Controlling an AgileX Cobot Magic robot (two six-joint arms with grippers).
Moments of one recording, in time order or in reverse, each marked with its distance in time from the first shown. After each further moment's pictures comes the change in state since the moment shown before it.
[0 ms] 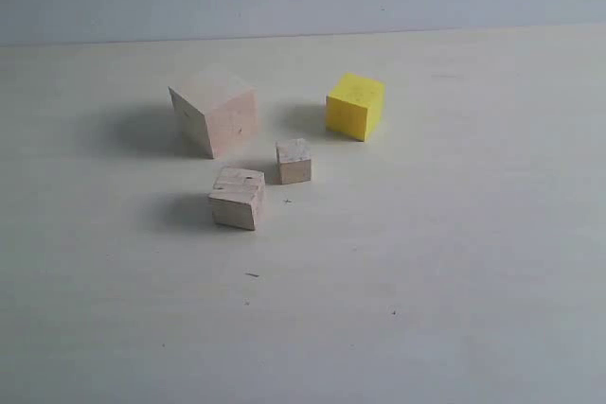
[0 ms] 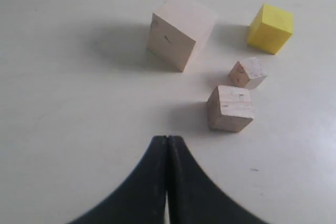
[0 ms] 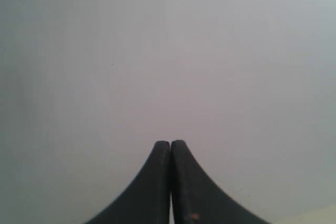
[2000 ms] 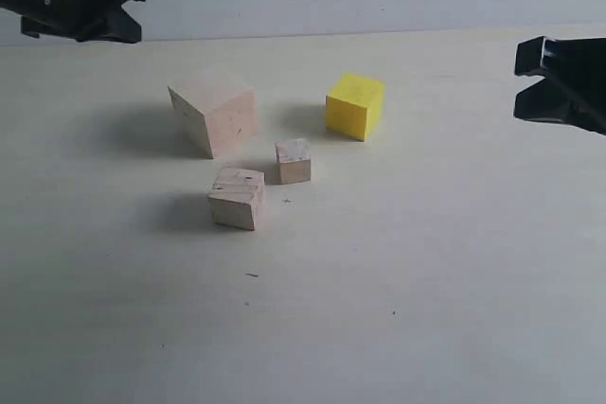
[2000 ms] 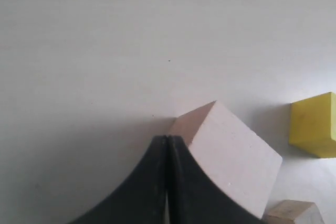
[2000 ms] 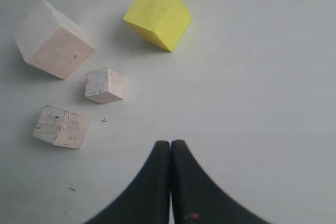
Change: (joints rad) left arm -0.023 1.301 -0.968 -0.273 0.014 0.179; right arm 0.137 1.126 -0.608 0.716 0.769 -0.656
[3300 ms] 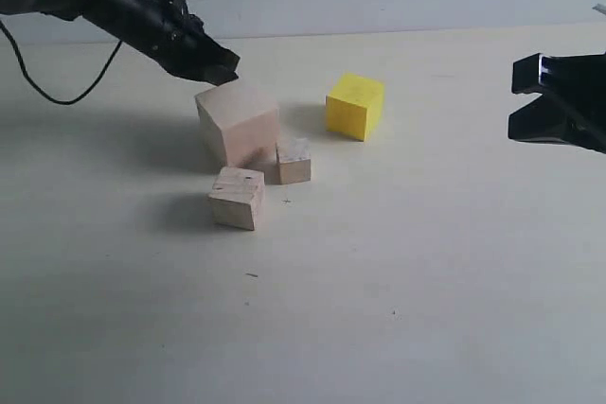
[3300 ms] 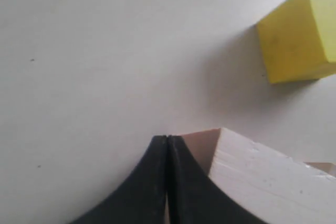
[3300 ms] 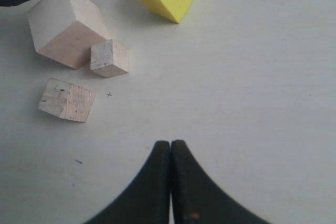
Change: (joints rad) left arm -0.158 0.326 -0.330 0.045 0.189 0.273; right arm 0.000 0.000 0.000 0.000 0.085 -0.002
